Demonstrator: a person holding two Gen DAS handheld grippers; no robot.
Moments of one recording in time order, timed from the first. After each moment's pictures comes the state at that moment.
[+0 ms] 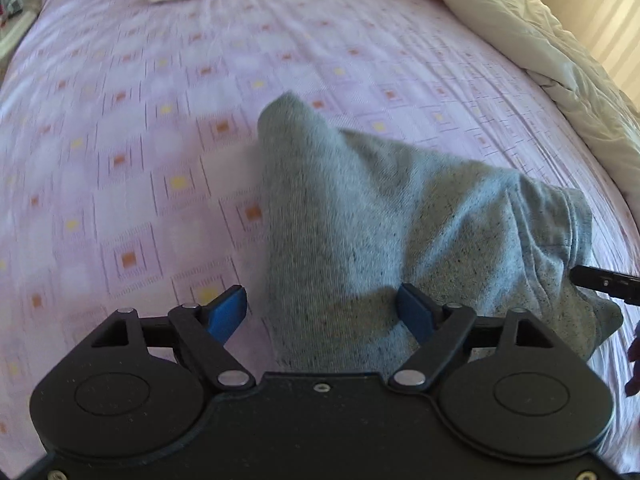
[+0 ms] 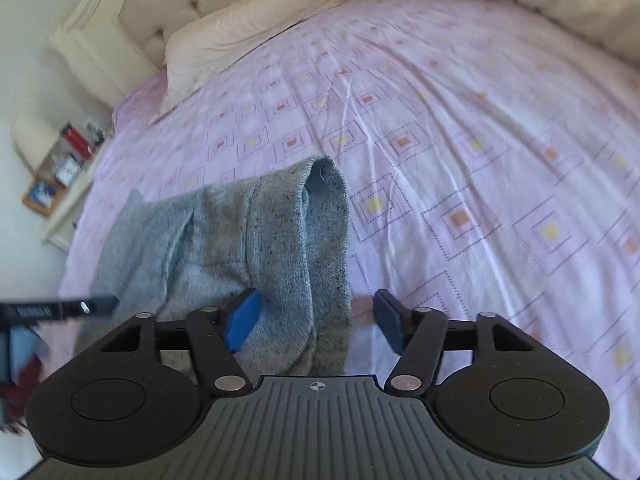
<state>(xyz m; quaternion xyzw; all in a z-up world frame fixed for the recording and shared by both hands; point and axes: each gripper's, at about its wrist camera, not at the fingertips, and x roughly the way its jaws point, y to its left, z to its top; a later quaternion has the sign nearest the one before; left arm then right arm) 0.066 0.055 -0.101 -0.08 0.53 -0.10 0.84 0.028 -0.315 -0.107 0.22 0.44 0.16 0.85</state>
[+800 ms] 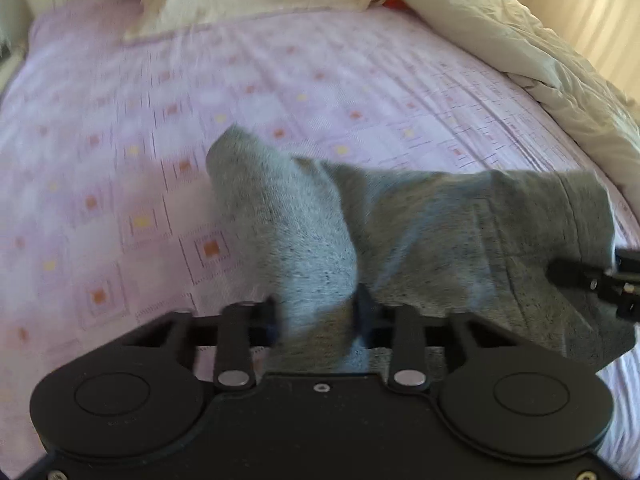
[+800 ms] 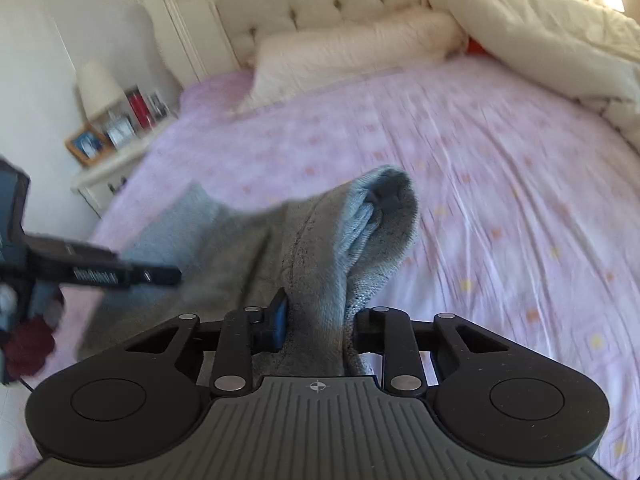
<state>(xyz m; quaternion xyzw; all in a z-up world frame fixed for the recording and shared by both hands) 0.056 0.023 -0.084 -0.03 0.48 -0.12 0.87 0.019 -0.266 -0.047 0.11 0.34 0.24 0.90</state>
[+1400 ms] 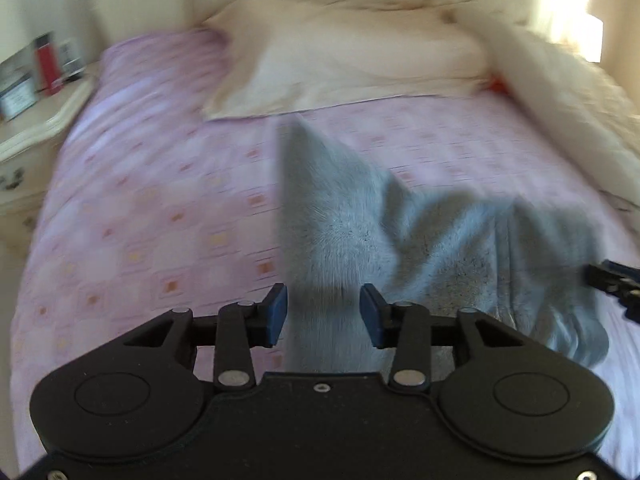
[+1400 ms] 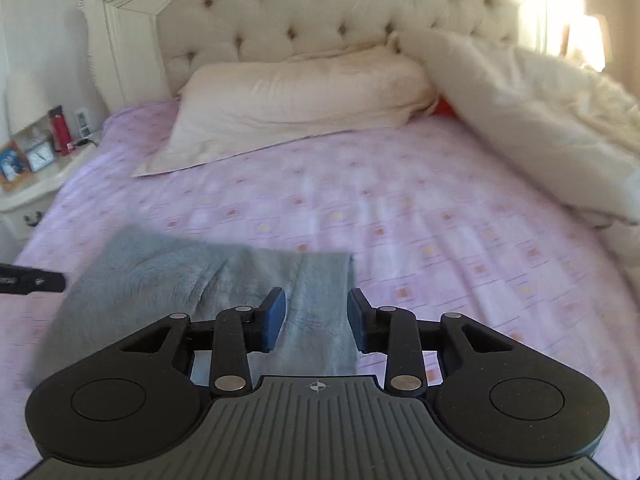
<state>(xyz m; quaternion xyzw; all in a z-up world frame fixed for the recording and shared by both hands) 0.187 0.060 -0.052 -0.06 0.45 0.04 0.89 0.176 -0.244 -0.040 0.03 0.31 0.14 0.94</state>
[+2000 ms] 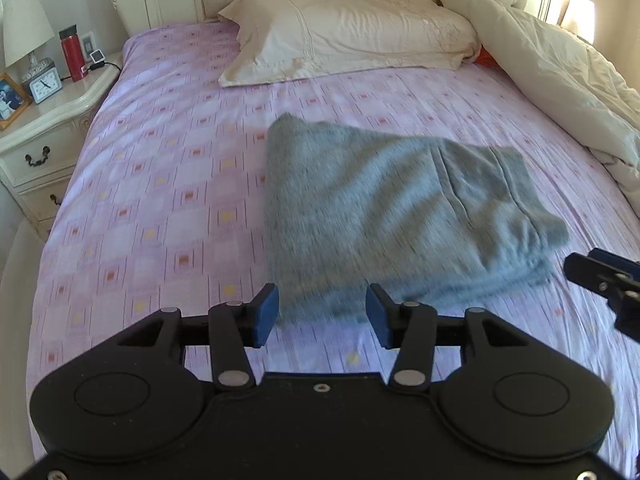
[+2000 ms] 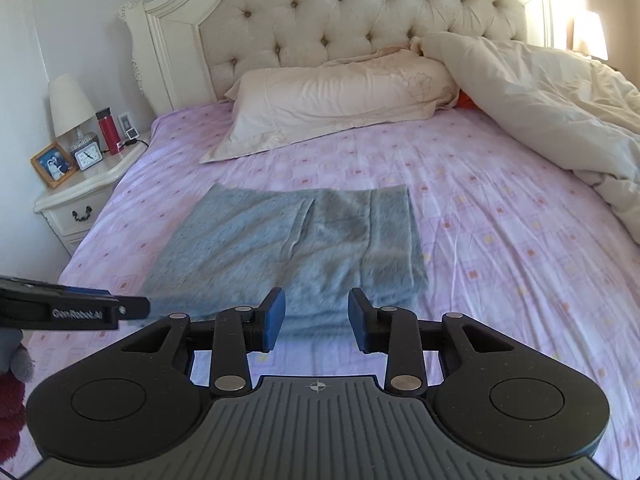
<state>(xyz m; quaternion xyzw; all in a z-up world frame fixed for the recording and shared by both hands) 0.089 0.022 -0.037 -0.04 0.46 0.04 0.89 0.074 -0.221 -0.021 0.06 0.32 0.17 0.93</state>
